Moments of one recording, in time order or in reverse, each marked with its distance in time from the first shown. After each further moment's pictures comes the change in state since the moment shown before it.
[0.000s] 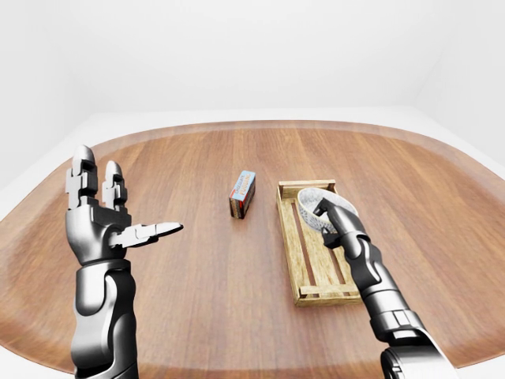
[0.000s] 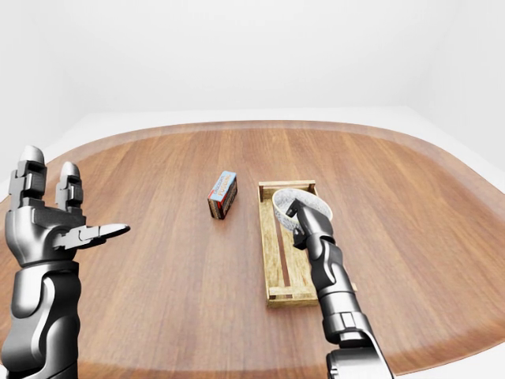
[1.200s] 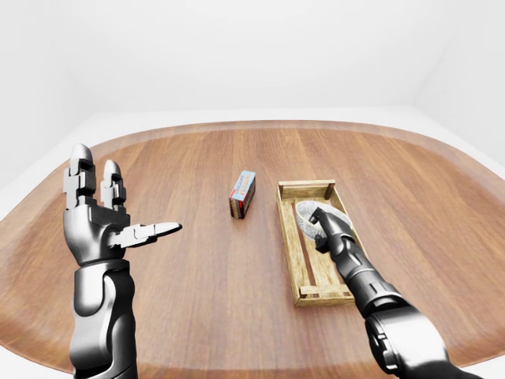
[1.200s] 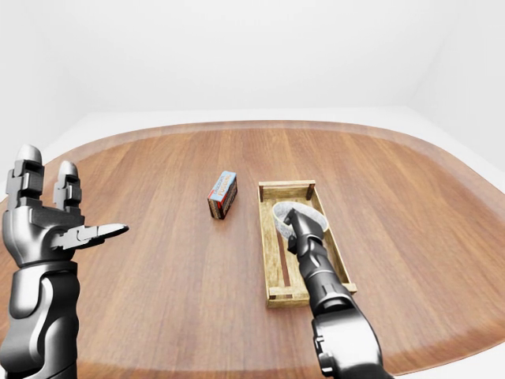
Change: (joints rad) left arm 0.001 0.001 0.003 -0.008 -0.005 0.000 -0.001; right arm -0.236 0.030 0.067 0.543 0.066 0.000 -0.205
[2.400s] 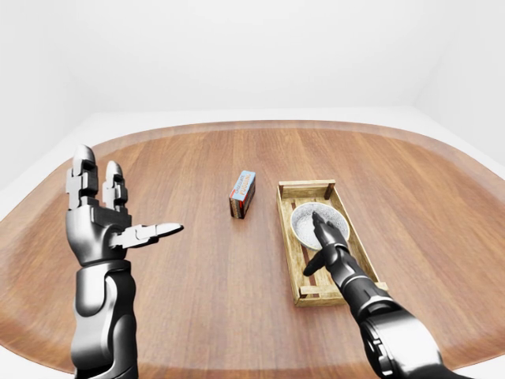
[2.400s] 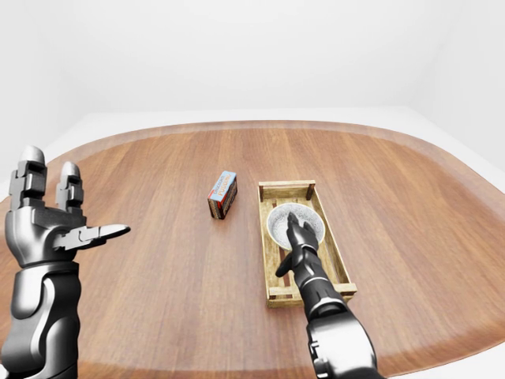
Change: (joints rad) left arm 0.003 -0.003 -0.005 0.002 0.004 0.000 -0.002; right arm 0.018 0.042 0.019 0.083 0.015 0.000 -0.017
